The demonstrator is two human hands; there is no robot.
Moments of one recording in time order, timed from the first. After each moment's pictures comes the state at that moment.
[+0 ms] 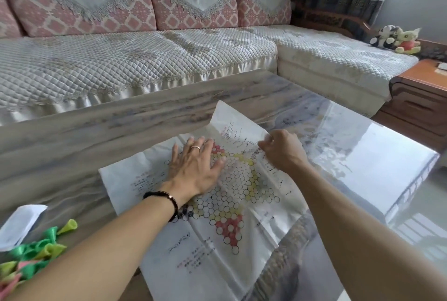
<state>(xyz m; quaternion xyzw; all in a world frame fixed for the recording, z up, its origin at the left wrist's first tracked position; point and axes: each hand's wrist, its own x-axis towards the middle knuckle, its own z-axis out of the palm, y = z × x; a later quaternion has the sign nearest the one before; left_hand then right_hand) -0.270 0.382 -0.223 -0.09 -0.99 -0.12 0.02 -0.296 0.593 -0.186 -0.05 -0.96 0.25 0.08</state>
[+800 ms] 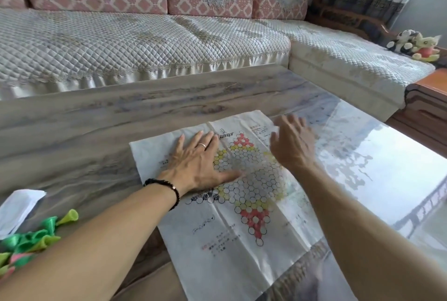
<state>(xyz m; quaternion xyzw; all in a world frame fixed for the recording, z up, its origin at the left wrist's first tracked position) -0.288 0.355 -0.239 -0.14 -0.99 -0.07 -0.04 -0.329 0.579 -0.211 0.02 -0.98 0.05 0.21</state>
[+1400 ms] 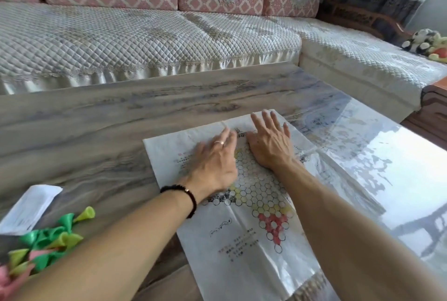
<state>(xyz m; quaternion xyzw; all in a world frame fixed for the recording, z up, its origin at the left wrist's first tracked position) -0.277 0.363 -0.233 -0.13 -0.98 -0.15 0.00 -0.351 0.522 -0.238 0.07 -0.99 0.09 0.04</state>
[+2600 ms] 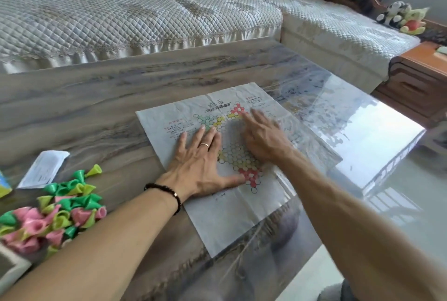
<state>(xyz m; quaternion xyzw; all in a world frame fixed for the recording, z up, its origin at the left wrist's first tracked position) -0.192 0.360 -0.235 -0.16 -0.98 -0.07 -0.07 -0.252 0.547 -0.223 0.10 -0.99 0.07 -0.01</state>
